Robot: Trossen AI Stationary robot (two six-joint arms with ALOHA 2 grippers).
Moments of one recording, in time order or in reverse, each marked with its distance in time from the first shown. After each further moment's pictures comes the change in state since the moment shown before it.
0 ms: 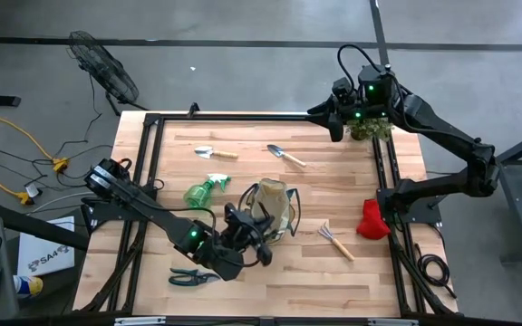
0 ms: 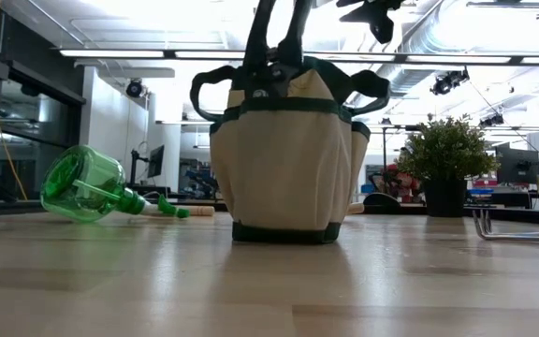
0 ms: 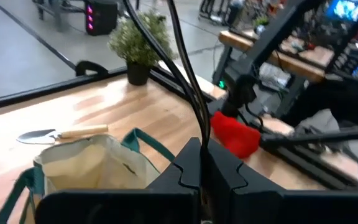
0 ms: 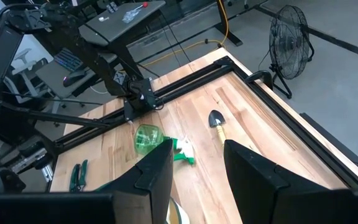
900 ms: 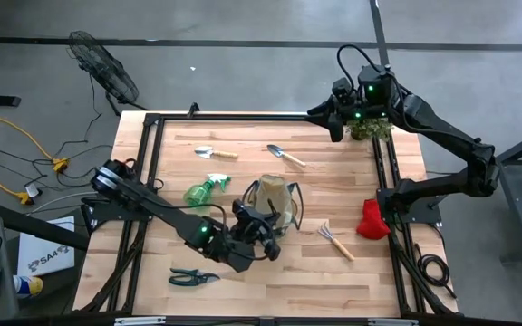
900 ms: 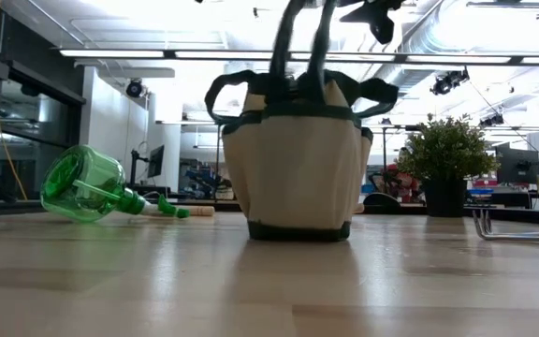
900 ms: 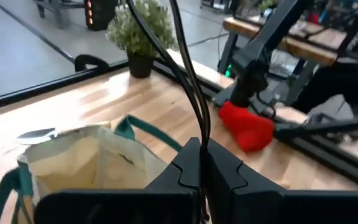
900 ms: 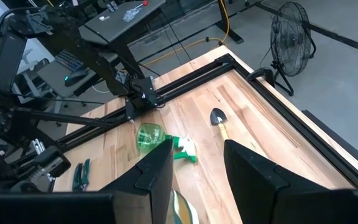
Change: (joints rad) left arm 0.059 0.045 -0.001 0.029 0.062 0.052; right arm 0.002 0.000 0.000 -0.007 -0.003 0.011
